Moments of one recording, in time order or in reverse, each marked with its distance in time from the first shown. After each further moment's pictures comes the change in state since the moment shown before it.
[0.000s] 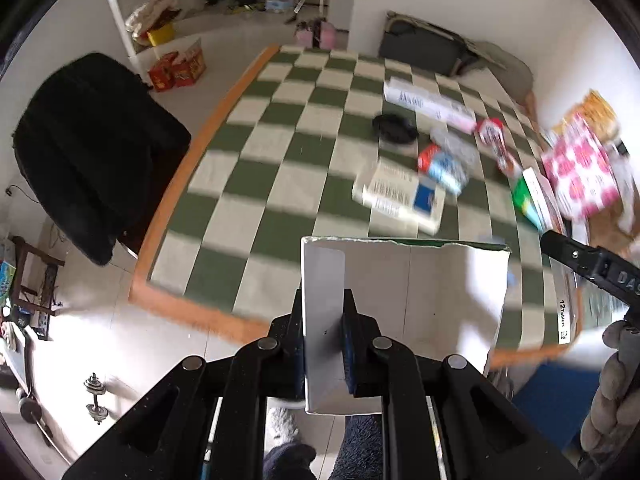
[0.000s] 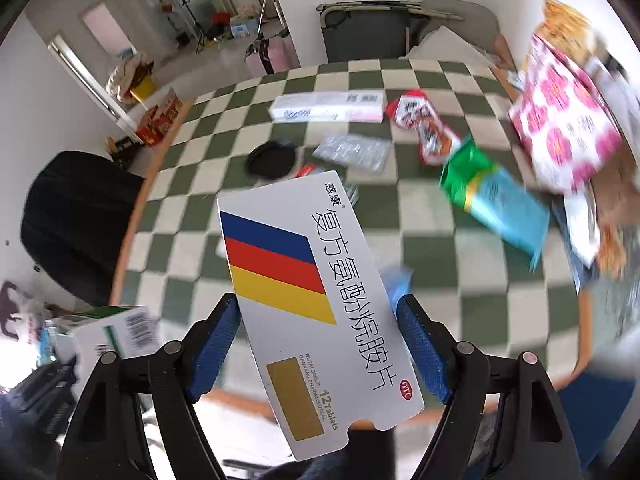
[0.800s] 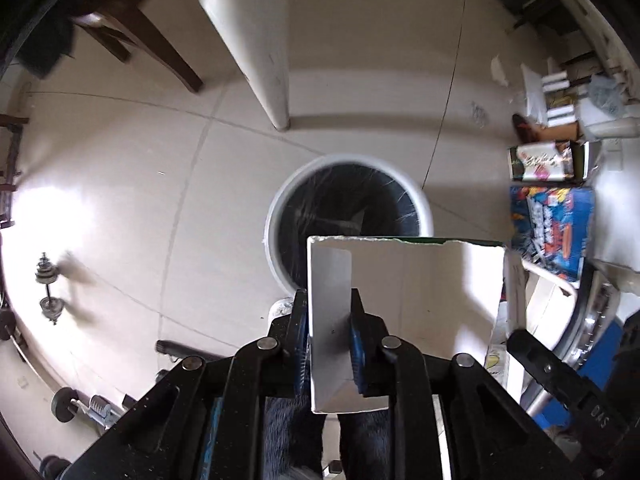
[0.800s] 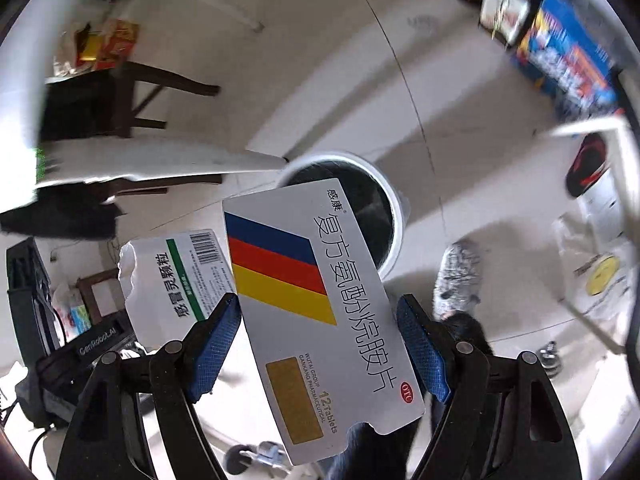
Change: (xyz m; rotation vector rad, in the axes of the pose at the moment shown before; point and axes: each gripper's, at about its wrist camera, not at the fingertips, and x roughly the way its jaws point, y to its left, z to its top) left arm 0.381 0.110 -0.214 -0.199 0.510 -0.010; right arm 0.338 0.013 -0.359 0.313 0.501 0.160
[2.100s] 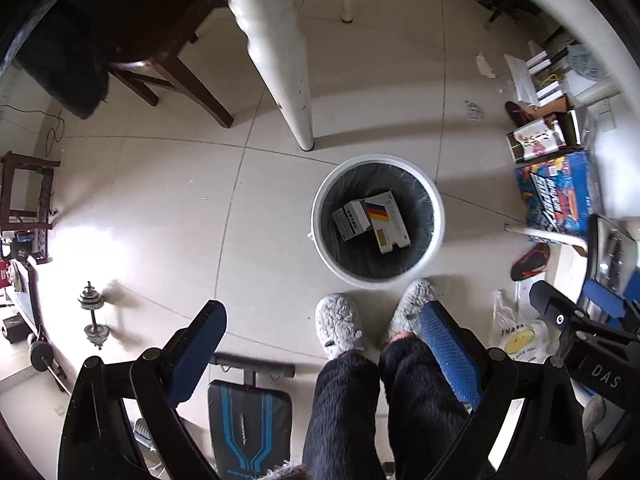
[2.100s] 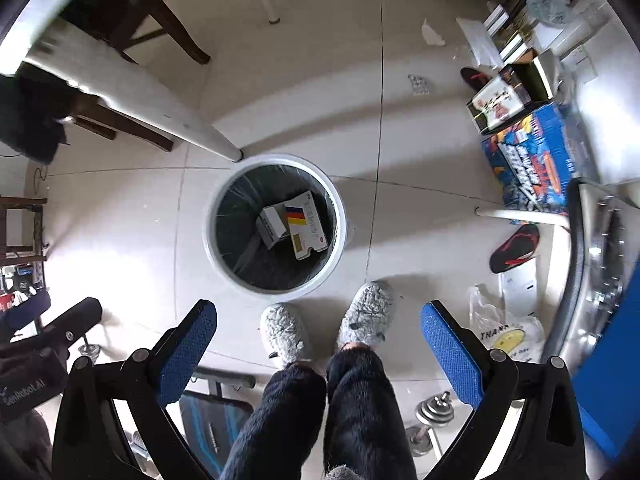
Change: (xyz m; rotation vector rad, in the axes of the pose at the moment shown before) left arm -0.130 0.022 -0.070 0.127 -0.128 0.119; right arm -0.040 0.065 -0.030 -0.334 -0.080 -0.369
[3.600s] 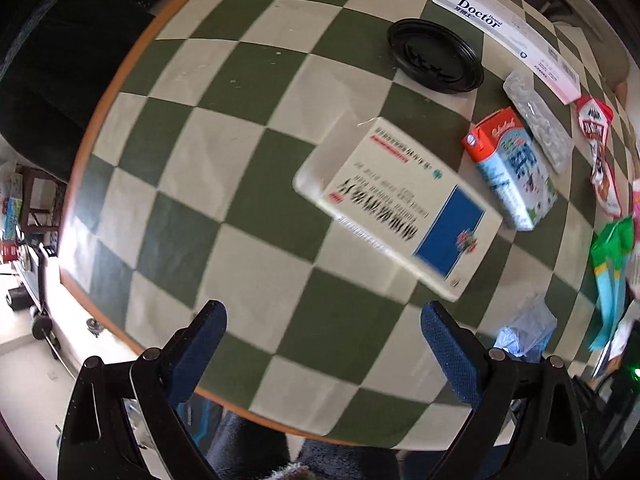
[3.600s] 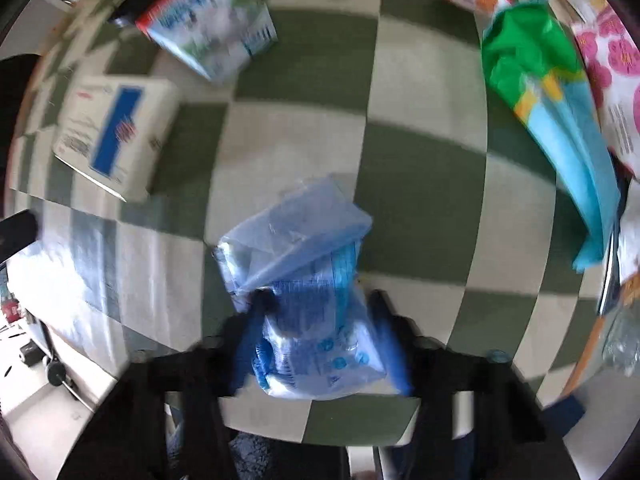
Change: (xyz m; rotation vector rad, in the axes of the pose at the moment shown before) left arm -0.182 -0.225 0.292 -0.173 -0.006 0.001; right arm -0.209 -0.227 0.295 -0.023 0.066 -0.028
